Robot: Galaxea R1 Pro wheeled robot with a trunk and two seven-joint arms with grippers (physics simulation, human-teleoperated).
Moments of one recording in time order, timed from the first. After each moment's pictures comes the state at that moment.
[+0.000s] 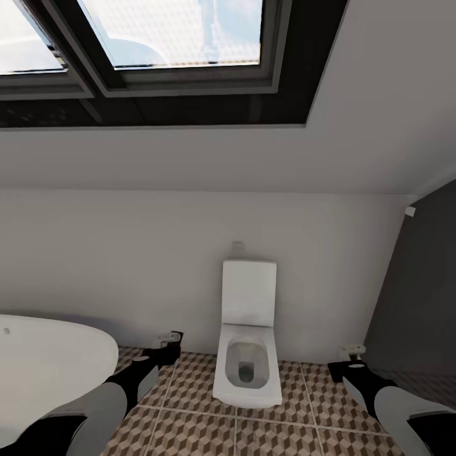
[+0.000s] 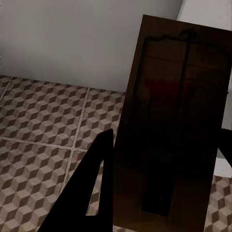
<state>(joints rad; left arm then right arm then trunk) -0.79 -0.04 0.04 -0.12 0.01 -0.01 0.05 -0.80 -0.18 0.18 -0.04 -0.04 0.08 -0.10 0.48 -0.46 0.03</state>
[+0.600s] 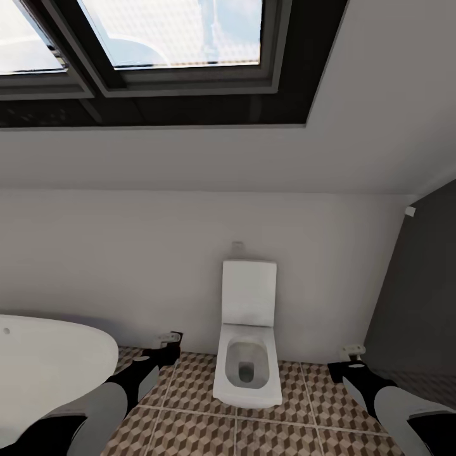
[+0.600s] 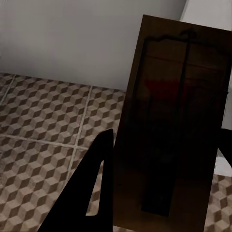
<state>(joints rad) -0.79 -0.04 0.05 -0.12 0.01 0.00 0.06 -0.80 -0.18 0.18 -0.04 -0.04 0.08 -0.09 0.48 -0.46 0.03</state>
